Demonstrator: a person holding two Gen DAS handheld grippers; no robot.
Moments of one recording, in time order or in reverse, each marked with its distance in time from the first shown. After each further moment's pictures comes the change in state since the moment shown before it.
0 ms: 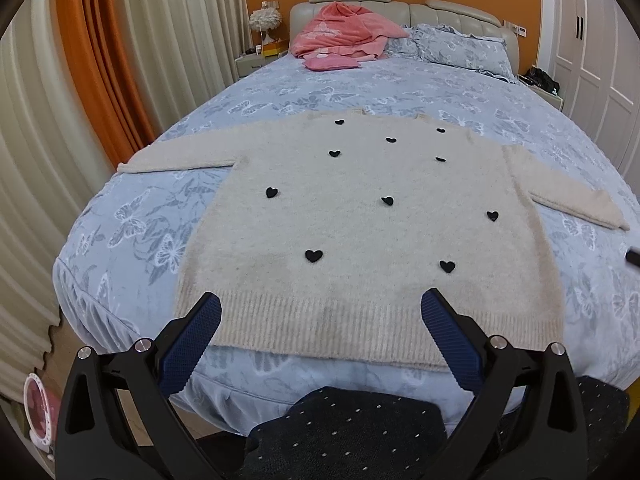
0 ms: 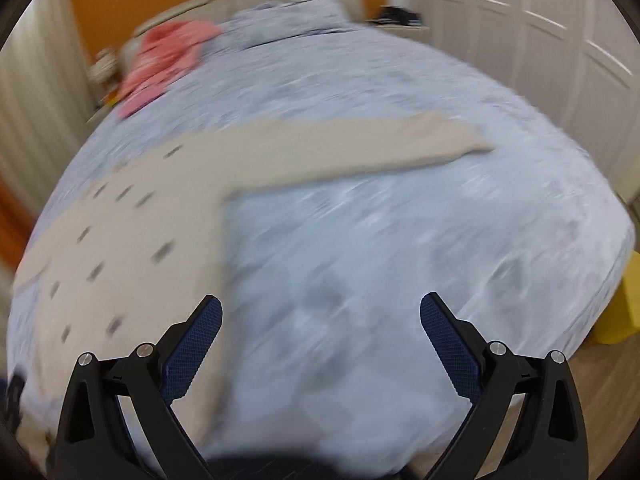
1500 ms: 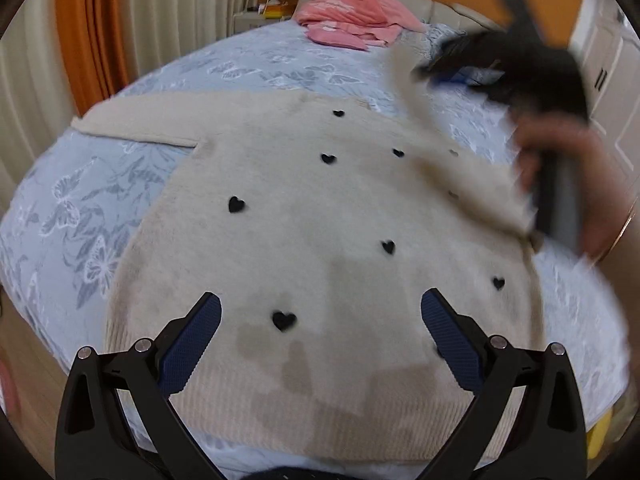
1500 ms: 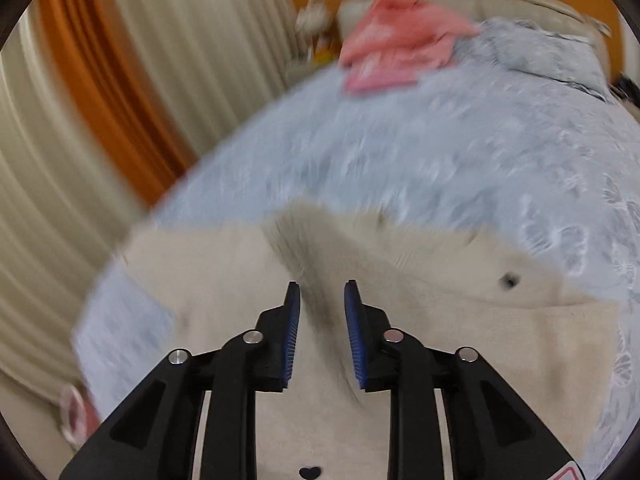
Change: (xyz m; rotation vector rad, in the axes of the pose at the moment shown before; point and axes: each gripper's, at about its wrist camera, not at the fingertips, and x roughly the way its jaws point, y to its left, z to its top) left arm 0.093 0.030 0.069 -0.185 0.122 -0.163; right arm 0.109 0.415 0.135 -0.523 0.037 0.595
